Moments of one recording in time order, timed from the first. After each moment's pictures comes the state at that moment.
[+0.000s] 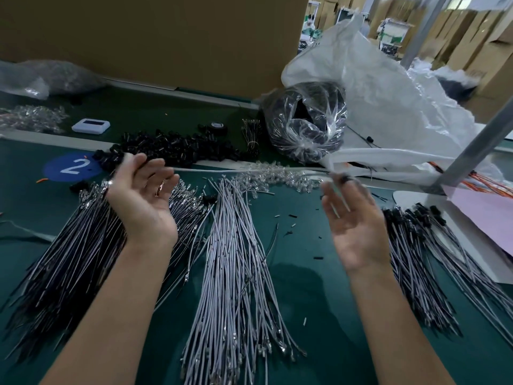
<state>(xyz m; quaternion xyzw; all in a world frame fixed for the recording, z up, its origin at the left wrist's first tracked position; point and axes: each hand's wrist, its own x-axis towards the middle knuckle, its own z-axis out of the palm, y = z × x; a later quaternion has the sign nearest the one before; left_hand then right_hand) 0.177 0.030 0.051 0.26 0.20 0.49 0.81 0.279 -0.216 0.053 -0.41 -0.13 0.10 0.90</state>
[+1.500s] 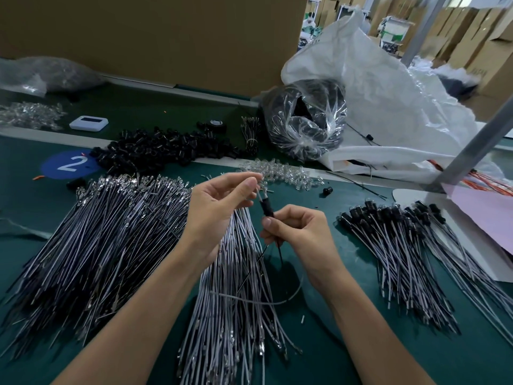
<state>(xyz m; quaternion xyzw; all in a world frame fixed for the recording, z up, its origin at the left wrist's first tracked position) 0.189 -0.032 0.046 0.56 0.05 0.27 0.78 0.245 -0.178 0.038 -0.65 -0.24 0.17 0.70</state>
